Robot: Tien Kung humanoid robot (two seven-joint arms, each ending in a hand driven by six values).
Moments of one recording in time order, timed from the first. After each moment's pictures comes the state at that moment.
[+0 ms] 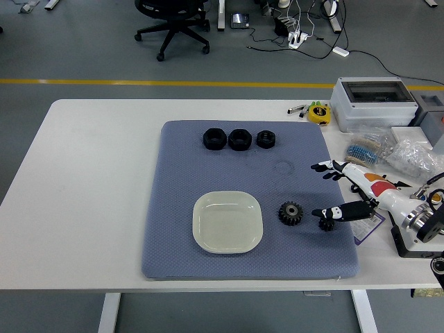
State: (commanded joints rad) left arm -0.11 0.10 -0.54 -0.18 0.79 0.24 0.11; right arm 0.24 -0.29 1.31 1.36 -2.15 0.23 0.23
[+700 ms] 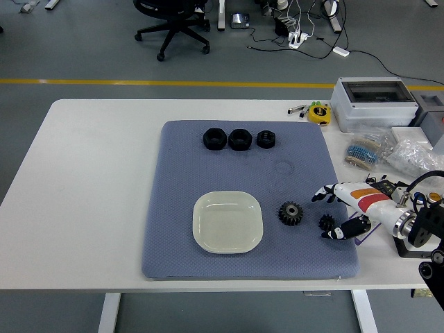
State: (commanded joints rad) left arm -0.11 0.10 -0.55 -0.18 0.79 0.24 0.11; right arm 0.27 -0.30 1.25 1.28 -2.27 0.24 0.25
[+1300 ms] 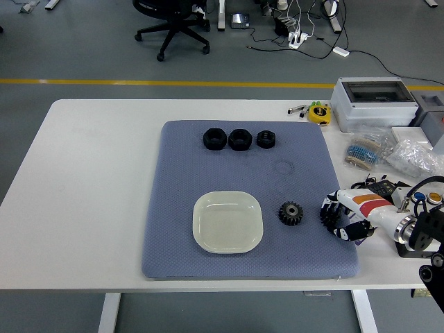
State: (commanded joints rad) left arm -0.10 0.10 -0.57 -0.18 0.82 0.24 0.12; right arm 0.26 -0.30 1.25 1.25 -2.27 0.24 0.23
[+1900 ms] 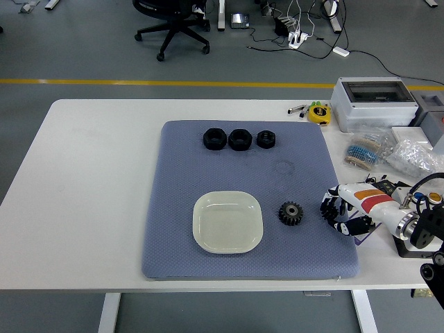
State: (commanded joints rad) left arm -0.10 0.10 -0.55 -0.18 0.80 0.24 0.11; right arm 0.26 -0.31 1.25 1.28 -2.27 0.20 0.23
